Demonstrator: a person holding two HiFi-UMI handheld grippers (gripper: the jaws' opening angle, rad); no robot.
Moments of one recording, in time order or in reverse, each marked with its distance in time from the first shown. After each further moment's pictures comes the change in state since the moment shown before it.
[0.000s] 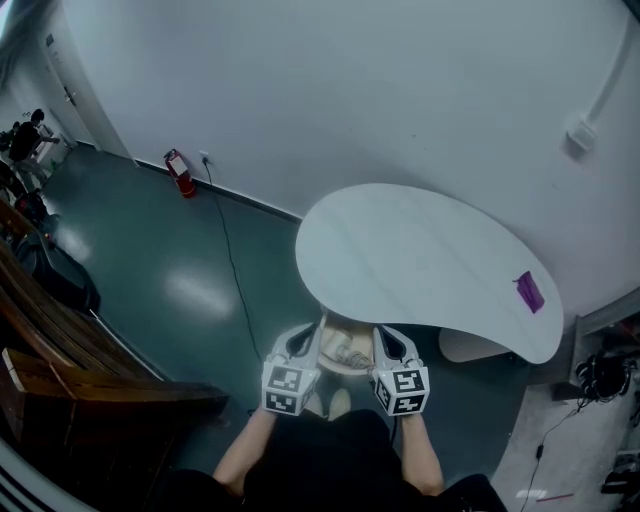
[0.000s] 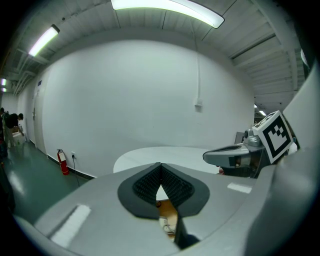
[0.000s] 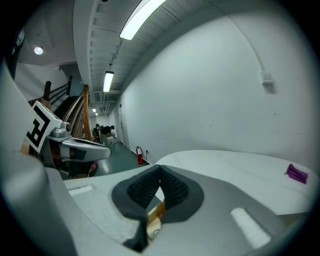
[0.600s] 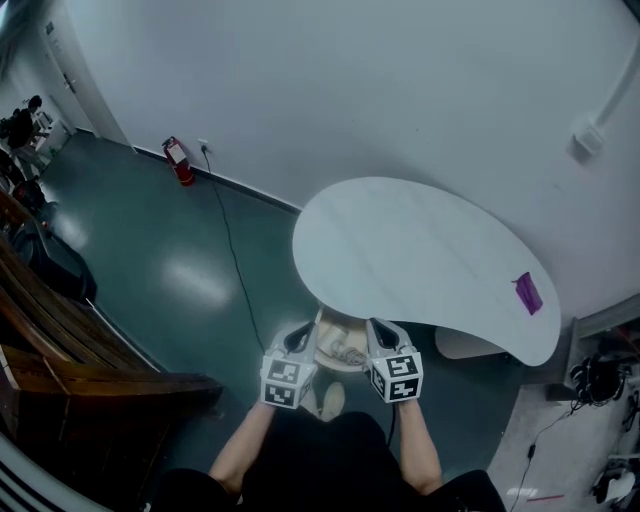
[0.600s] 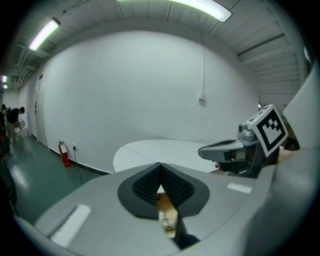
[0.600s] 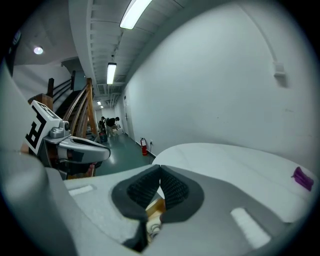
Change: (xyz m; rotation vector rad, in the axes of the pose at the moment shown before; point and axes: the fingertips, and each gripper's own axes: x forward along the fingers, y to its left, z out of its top) left arm 0.017 0.004 -0.029 -0.040 0.077 0.008; right arm 0.030 -0.005 -0.016 -0.037 0.103 0.064
